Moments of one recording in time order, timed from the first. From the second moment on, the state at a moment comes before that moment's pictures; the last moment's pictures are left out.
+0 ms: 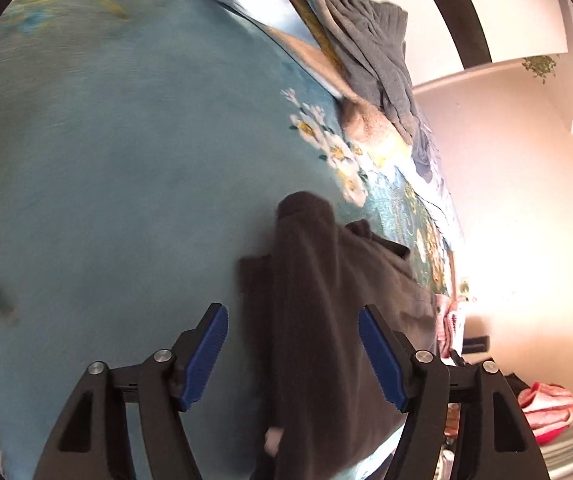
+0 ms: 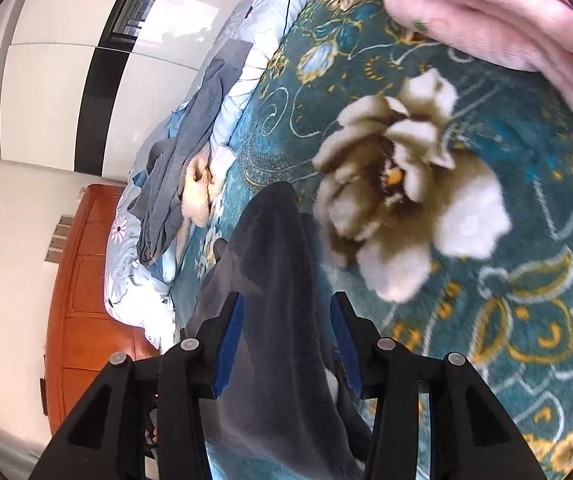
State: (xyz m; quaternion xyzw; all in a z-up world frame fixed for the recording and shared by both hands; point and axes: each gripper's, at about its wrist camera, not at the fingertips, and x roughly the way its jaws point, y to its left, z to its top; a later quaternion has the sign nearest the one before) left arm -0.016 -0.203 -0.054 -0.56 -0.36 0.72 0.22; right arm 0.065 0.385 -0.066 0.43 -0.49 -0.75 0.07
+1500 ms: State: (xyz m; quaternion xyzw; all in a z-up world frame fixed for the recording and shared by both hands) left arm -0.116 -0.166 -0.081 -0.59 -0.30 0.73 0.19; right arm -0.038 0.385 -0.094 0.51 -0.40 -0.76 0.06
